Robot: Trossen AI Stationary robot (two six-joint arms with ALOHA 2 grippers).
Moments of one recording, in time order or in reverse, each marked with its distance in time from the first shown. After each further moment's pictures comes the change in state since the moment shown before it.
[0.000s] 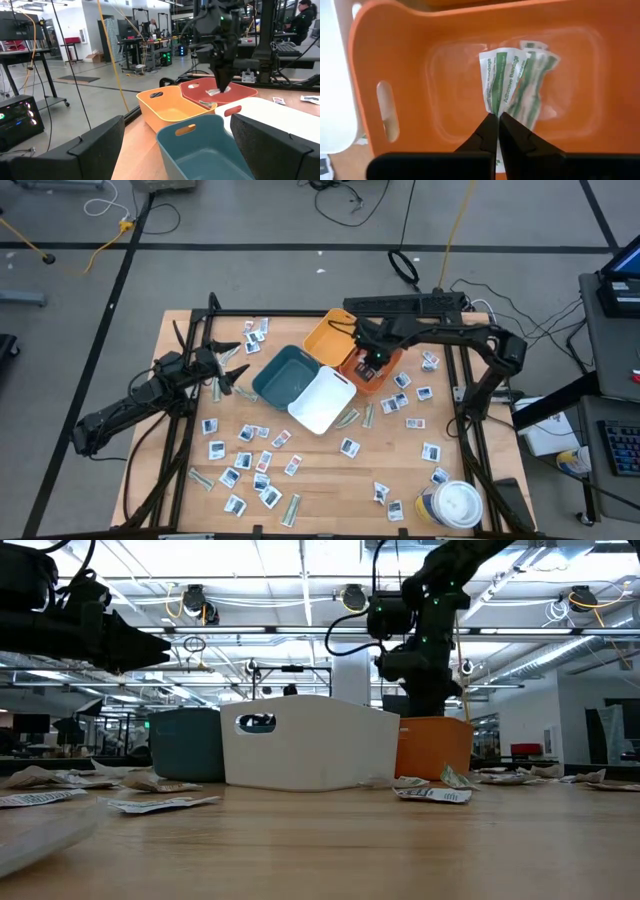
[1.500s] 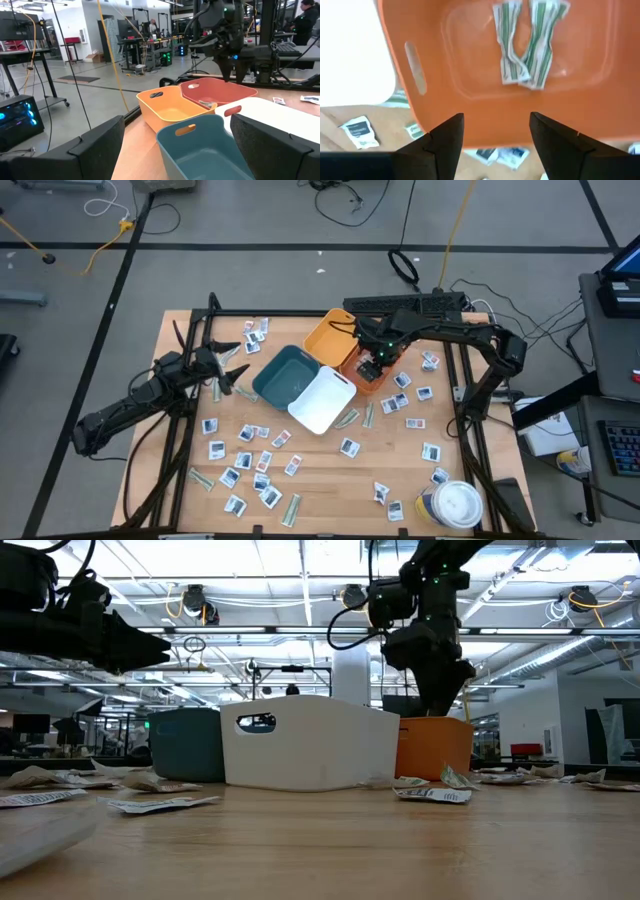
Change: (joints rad) left arm 0.000 0.000 0.000 0.000 0.000 0.000; right arm 0.019 0.000 0.129 -0.277 -0.087 0.100
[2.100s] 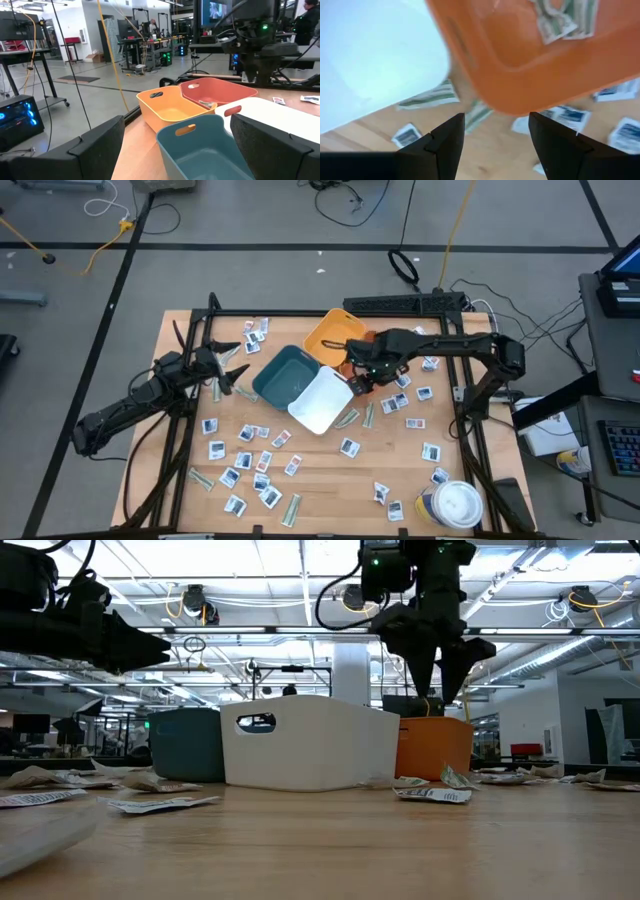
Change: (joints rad) left arm 0.000 0.000 0.000 0.000 0.000 0.000; right arm 0.203 0.000 0.027 -0.012 0.032 0.485
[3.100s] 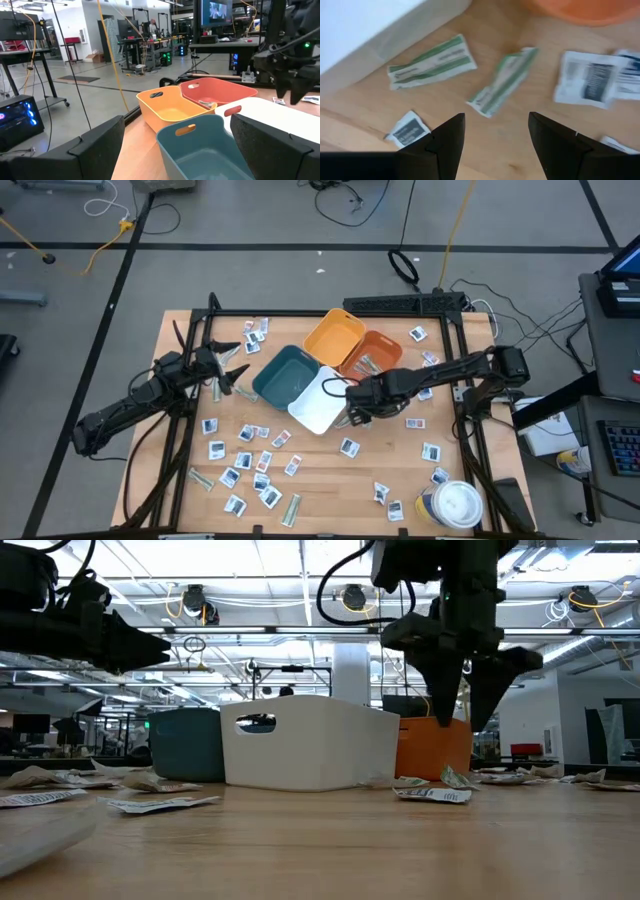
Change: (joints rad) left arm 0.000 0.000 0.000 0.000 0.000 0.000; right arm 0.272 -0.002 -0.174 0.205 0.106 0.371
